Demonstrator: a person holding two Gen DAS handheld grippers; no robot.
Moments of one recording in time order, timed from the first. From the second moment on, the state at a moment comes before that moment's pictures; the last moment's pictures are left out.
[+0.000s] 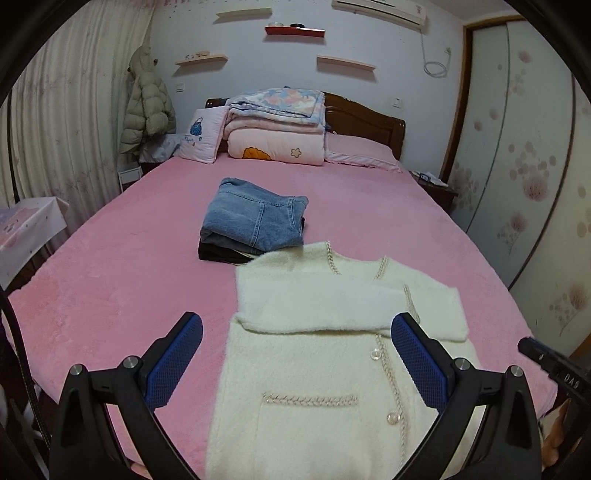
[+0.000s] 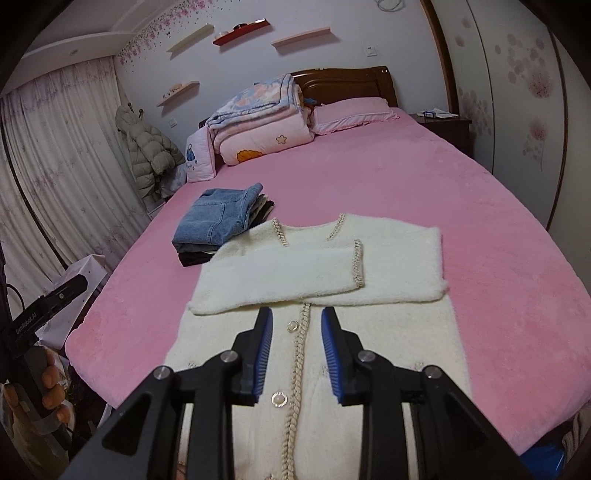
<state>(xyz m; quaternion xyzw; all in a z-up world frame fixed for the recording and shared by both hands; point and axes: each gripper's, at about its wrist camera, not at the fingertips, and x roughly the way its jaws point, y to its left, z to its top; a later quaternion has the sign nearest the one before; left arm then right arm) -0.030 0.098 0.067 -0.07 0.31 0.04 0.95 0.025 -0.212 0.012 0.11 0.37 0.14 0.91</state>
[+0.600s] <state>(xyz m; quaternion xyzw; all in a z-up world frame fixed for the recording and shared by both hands) -0.065 0.122 -0.004 -0.08 0.39 0.08 0.91 -0.024 -0.233 -0.013 0.07 0.38 0.09 0.92</state>
